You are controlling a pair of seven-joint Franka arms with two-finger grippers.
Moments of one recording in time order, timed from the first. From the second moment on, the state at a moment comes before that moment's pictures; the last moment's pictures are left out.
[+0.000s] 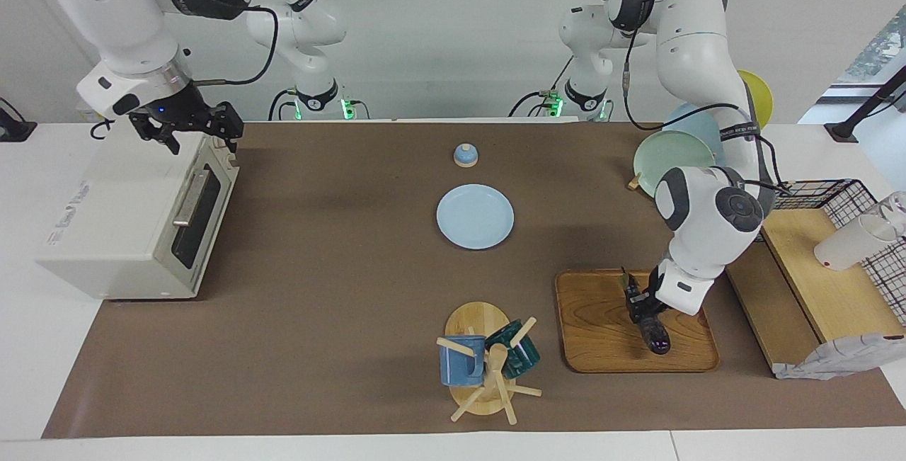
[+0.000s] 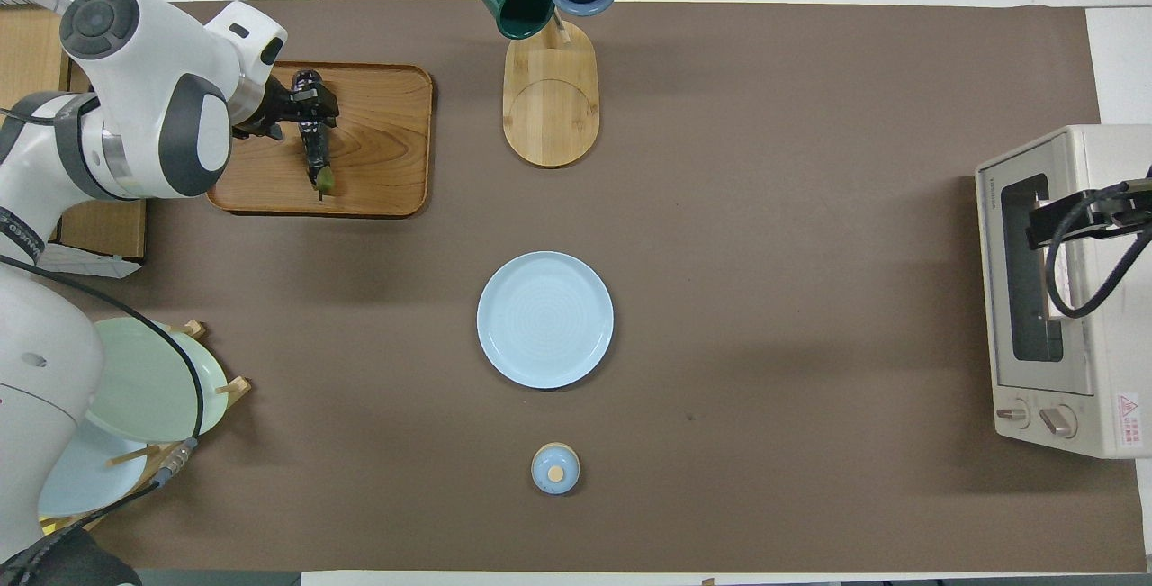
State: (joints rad) left arm -0.07 0.61 -0.07 -1.48 -0.04 2.19 -0.24; right arm 0.02 0.00 -0.07 -1.62 -0.08 1.53 -0.11
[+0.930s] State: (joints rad) left arm -0.03 0.11 -0.03 -1.47 -0.03 1.58 -0.23; right arm 0.02 0.00 -0.09 -1.62 -0.04 1.53 -0.11
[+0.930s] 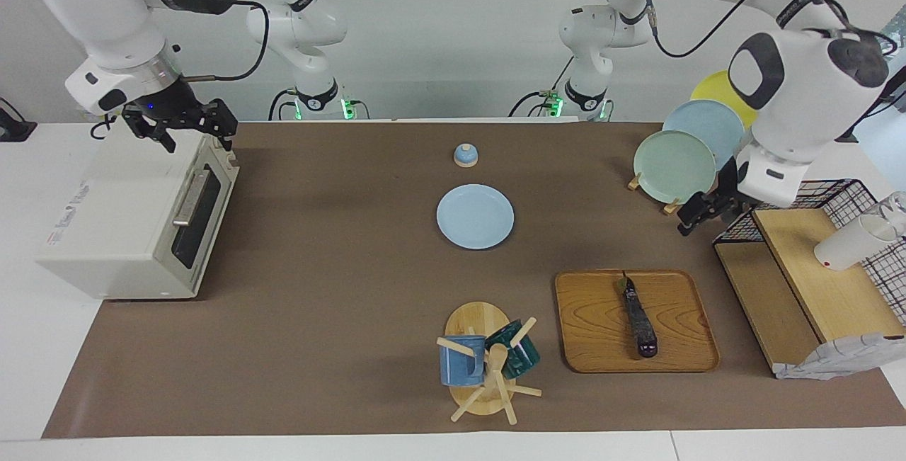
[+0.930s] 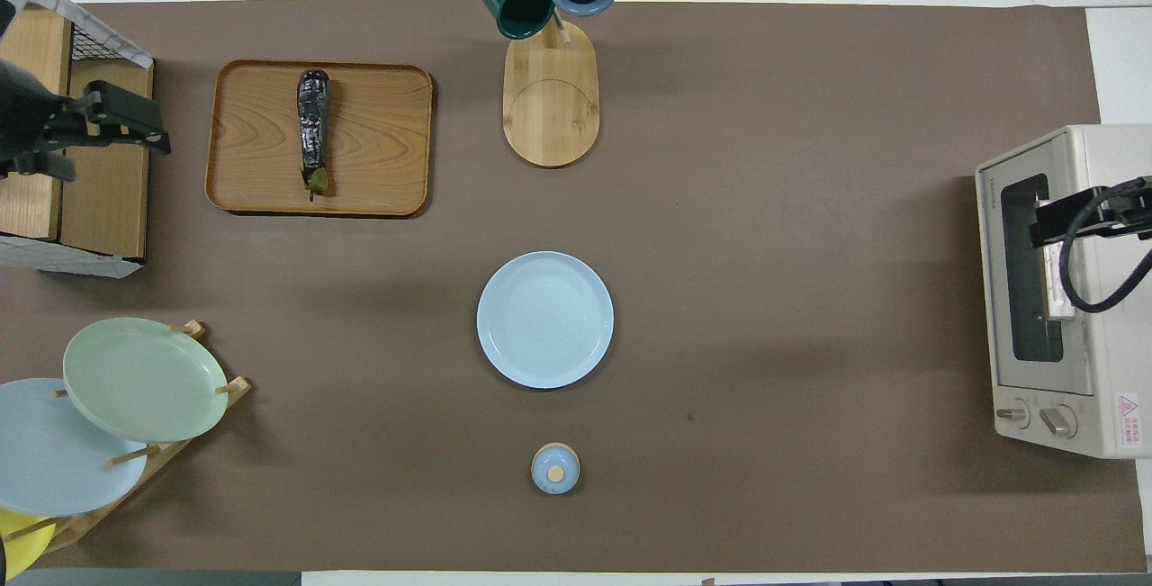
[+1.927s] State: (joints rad) left arm -0.04 -0.06 -0.04 -1.65 -0.03 1.52 -0.14; right arm 0.02 0.00 -0.09 -1.61 -0.04 1.53 -0.11
